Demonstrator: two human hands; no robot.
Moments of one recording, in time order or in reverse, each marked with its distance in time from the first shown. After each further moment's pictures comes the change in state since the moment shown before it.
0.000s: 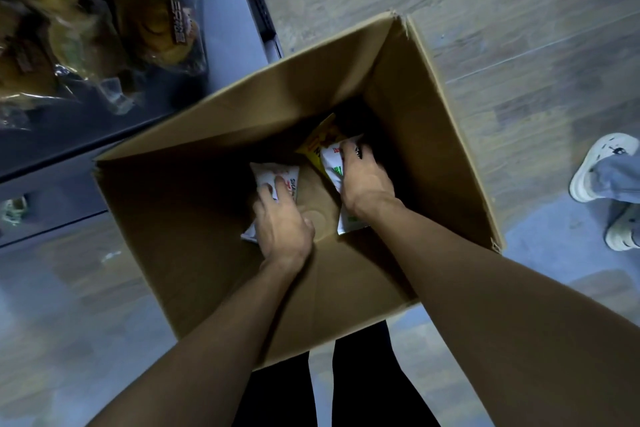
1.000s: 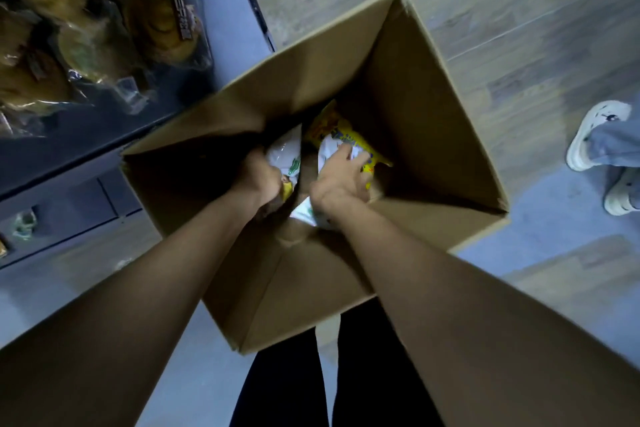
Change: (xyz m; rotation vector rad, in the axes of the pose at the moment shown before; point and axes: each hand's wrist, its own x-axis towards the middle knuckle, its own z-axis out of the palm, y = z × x) left_hand 0.059 -0.023 -0.066 -0.324 -0.188 -0.062; right_hand -0.033 -0.070 0.023 0.258 0.053 0.420
